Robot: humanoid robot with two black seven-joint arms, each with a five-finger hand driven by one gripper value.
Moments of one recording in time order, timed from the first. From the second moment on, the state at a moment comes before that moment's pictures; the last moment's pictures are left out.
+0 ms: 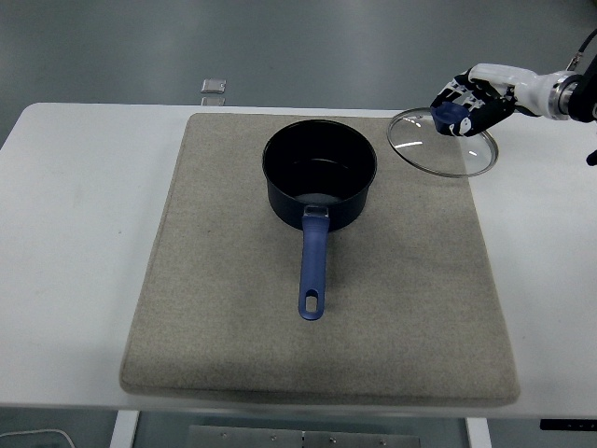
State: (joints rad) left arm 0.03 0.00 -0.13 -0.10 0.08 -0.09 0.00; right arm 1.37 -0.49 -0.11 0.80 -0.68 0.22 0.06
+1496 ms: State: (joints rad) left arm 0.03 0.00 -0.13 -0.10 0.08 -0.09 0.00; right arm 1.27 -0.43 -0.03 0.79 -0.62 0.13 0.06
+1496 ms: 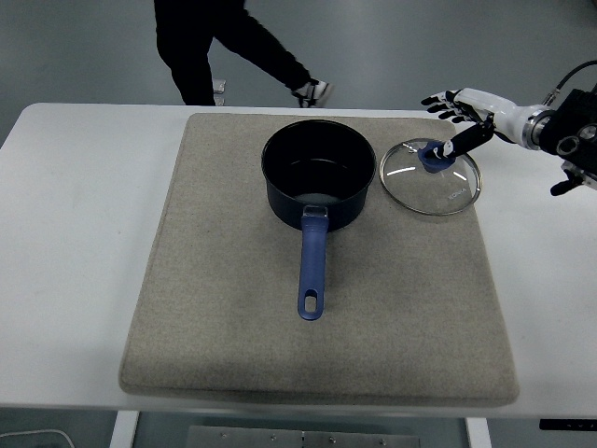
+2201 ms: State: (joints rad) left arm 0.03 0.00 -0.13 -0.10 0.08 -0.09 0.00; right arm 1.17 -0.40 0.27 0.75 -0.01 0.17 0.05
